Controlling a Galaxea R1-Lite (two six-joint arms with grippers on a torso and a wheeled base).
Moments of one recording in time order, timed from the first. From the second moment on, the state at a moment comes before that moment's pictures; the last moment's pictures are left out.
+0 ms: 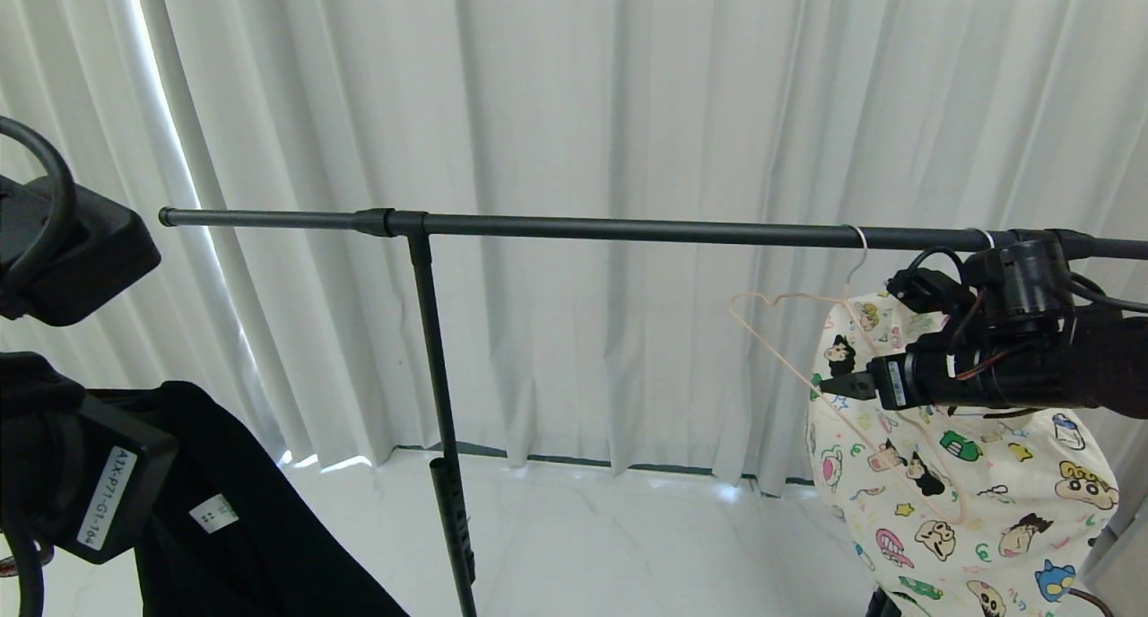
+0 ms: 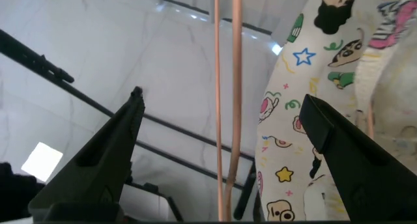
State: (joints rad) left arm -0.75 1.17 -1.15 0.77 0.67 -0.04; right arm 0.20 1.77 -0.99 -0.11 0.20 0.00
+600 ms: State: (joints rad) left arm -0.75 1.17 -1.15 0.78 0.67 -0.04; right arm 0.20 1.81 -0.97 -0.11 0.20 0.00
